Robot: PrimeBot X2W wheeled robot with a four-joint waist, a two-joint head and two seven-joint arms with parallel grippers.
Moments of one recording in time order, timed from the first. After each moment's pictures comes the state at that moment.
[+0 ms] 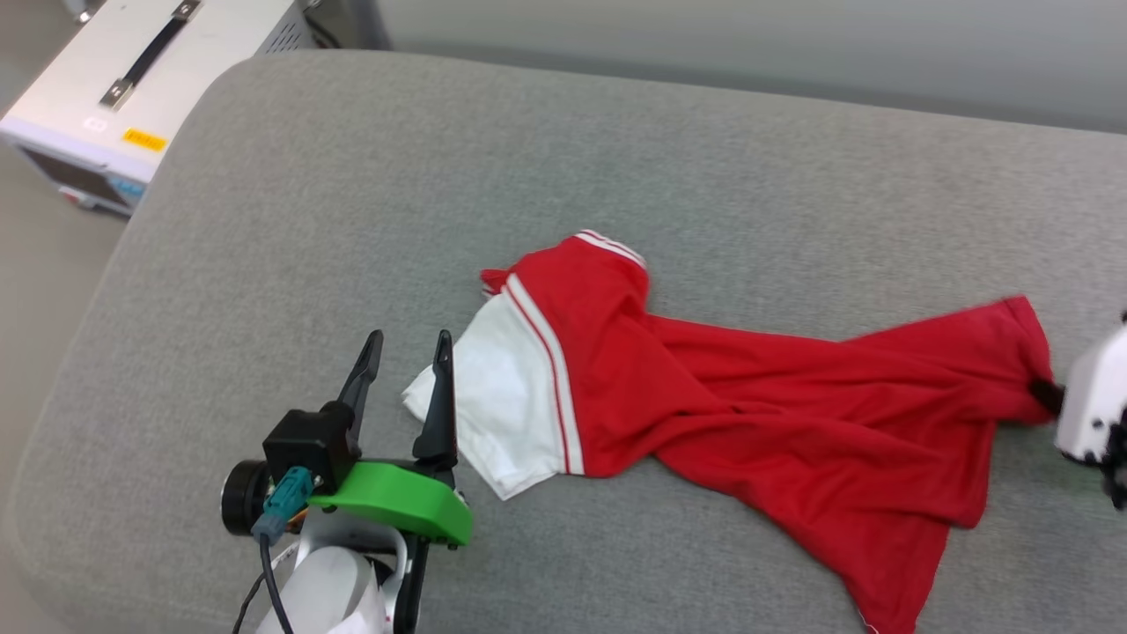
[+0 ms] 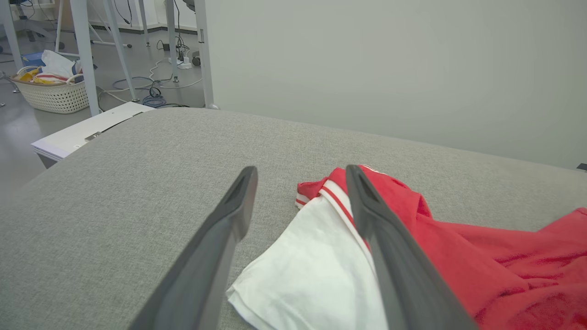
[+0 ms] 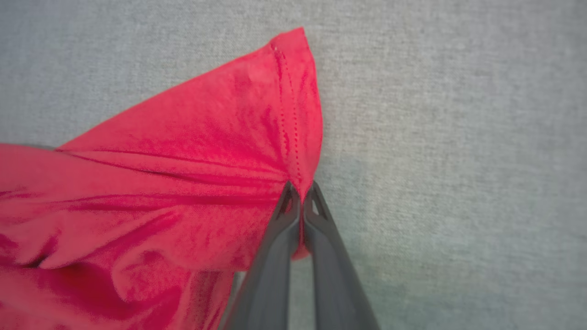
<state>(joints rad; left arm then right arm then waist) -0.17 0.17 -0.32 0.13 -0.40 0.12 -0.25 -0.52 -0.49 0.14 0.66 0.66 0.13 0.58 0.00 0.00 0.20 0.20</state>
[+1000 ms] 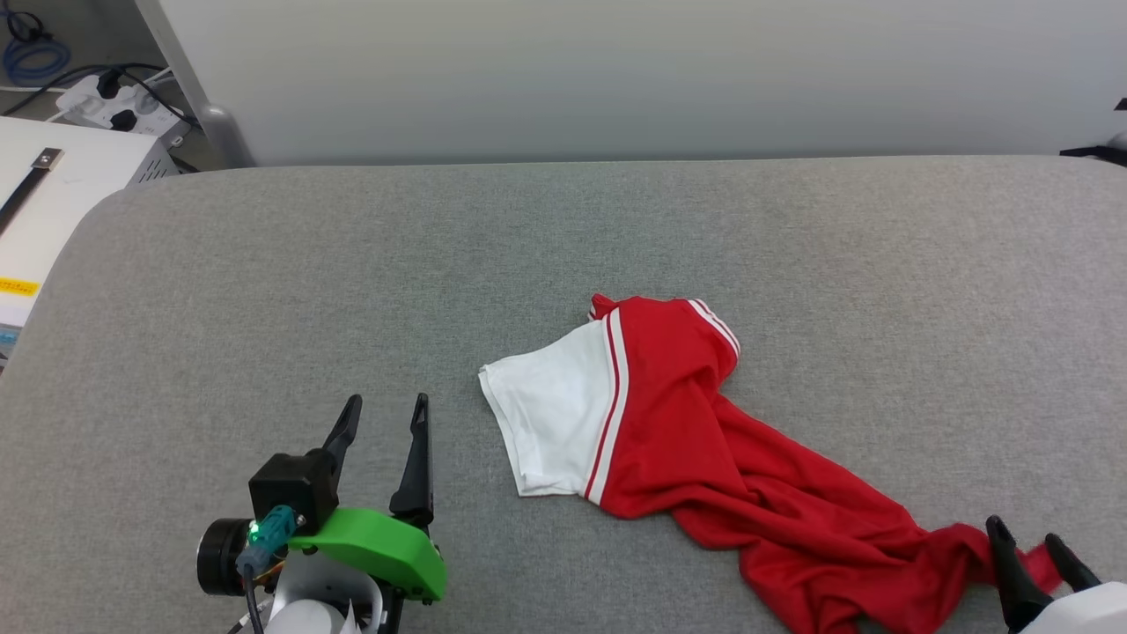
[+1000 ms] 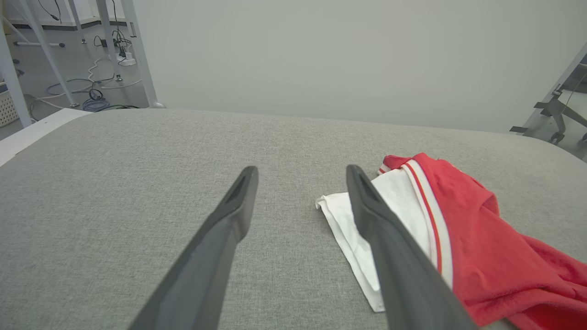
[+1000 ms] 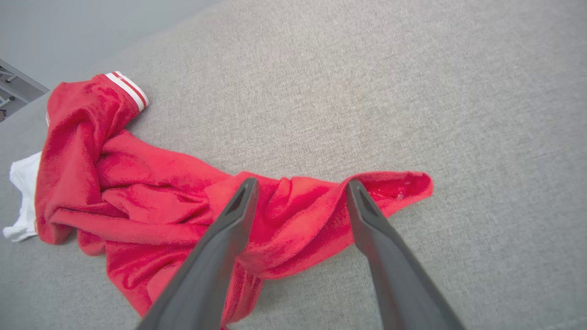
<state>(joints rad) -0.06 0.24 -0.32 0.07 -0.41 0.16 -0.16 0.21 -0.07 -0.25 -0.06 0.42 0.13 0.28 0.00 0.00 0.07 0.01</state>
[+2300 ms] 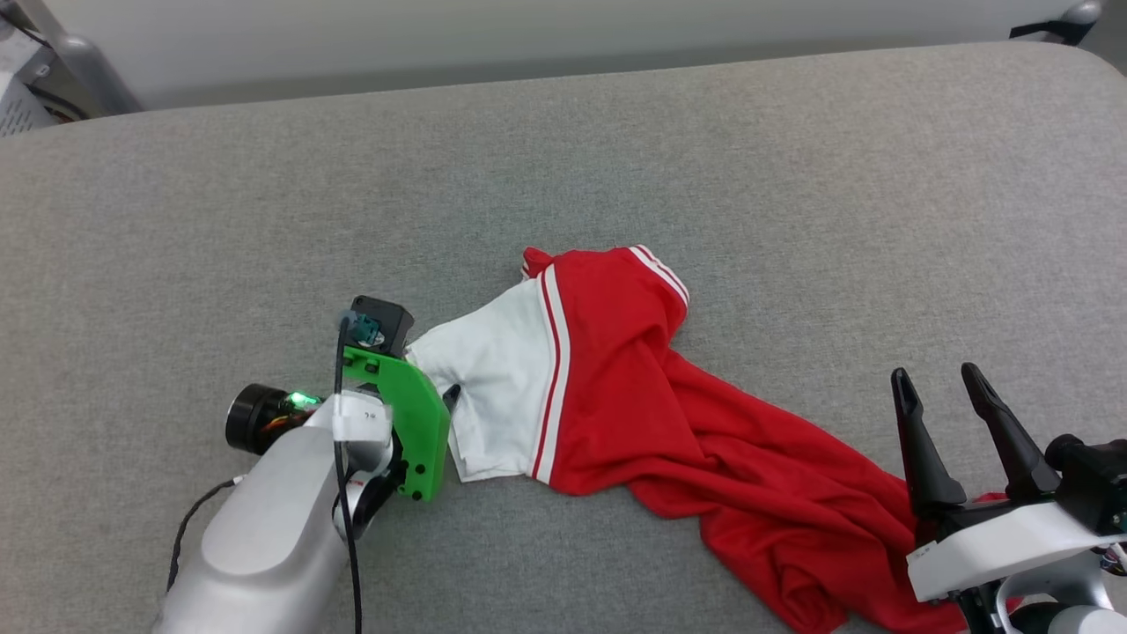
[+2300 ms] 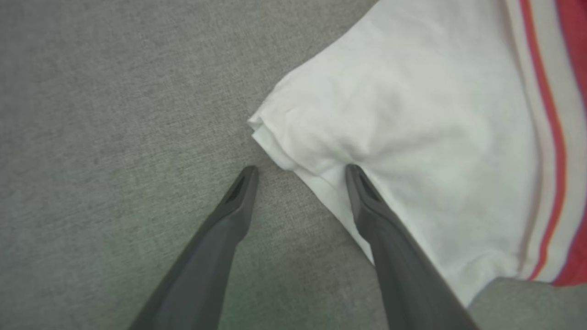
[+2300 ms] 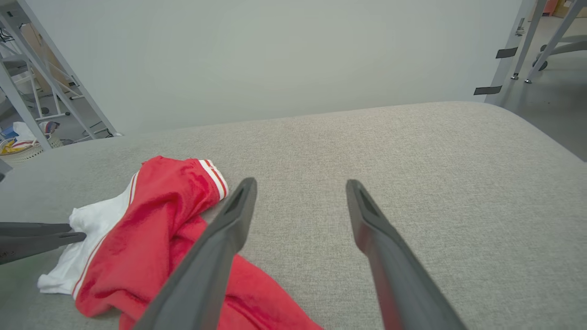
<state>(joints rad) -0.52 0.28 -0.49 0.55 -0.48 -0.03 0.39 0.07 -0.10 0.01 -0.21 0.27 0.13 -0.01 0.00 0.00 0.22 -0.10</state>
